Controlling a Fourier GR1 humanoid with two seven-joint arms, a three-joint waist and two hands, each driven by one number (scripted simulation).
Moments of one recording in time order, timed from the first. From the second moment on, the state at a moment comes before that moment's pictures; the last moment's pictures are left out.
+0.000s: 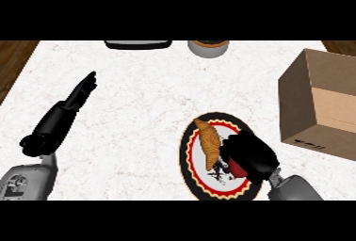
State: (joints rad) left arm -0.20 0.25 0.04 -1.55 -0.14 -0.23 -0.07; right arm -0.19 -0.33 0.50 -1.45 1.20 0.15 -0.21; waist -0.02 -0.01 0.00
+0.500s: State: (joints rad) left arm -0.19 0.26 0.06 -1.55 -0.14 -0.23 -0.08; right arm 0.14 -0.61 0.44 -1.90 0.98 0.00 -0.60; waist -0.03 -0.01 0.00
